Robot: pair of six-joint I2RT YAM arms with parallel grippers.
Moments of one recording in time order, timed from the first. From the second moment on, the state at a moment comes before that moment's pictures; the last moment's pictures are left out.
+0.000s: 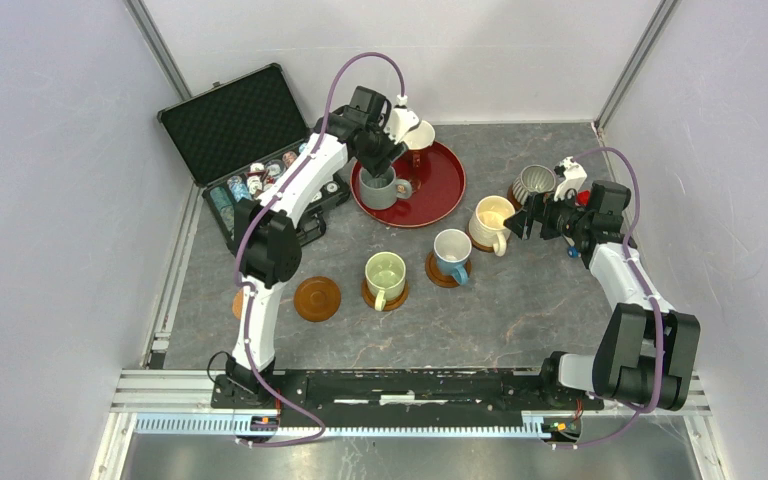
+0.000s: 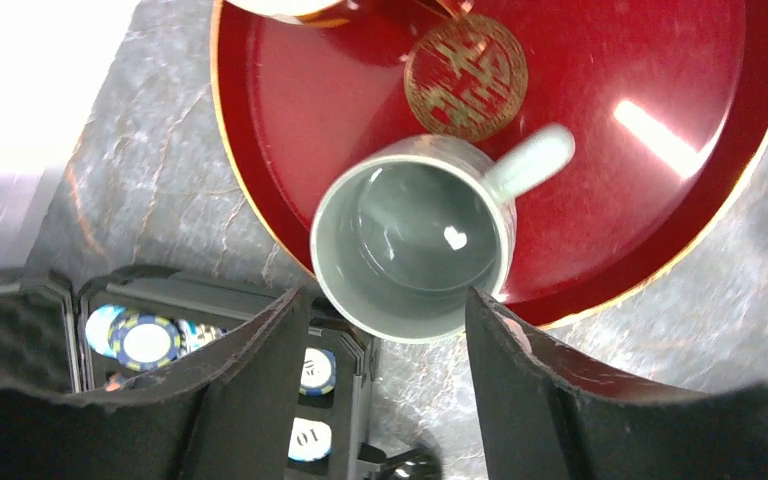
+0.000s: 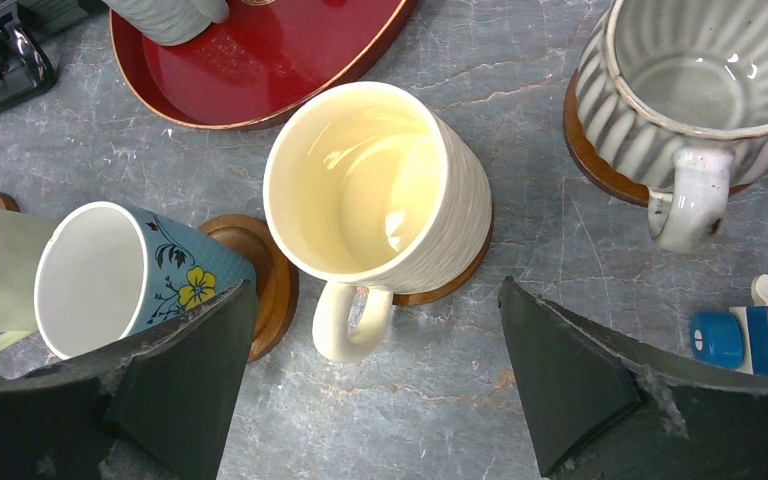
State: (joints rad) left arm -0.48 2.21 2.17 -0.84 0.10 0.54; right arm -0.21 1.30 0.76 -0.09 -0.71 -0.07
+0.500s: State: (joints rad) left arm -0.67 2.16 2.11 -0.78 -0.30 -0.30; right arm -0.21 1.30 0.76 -0.09 -0.71 -0.07
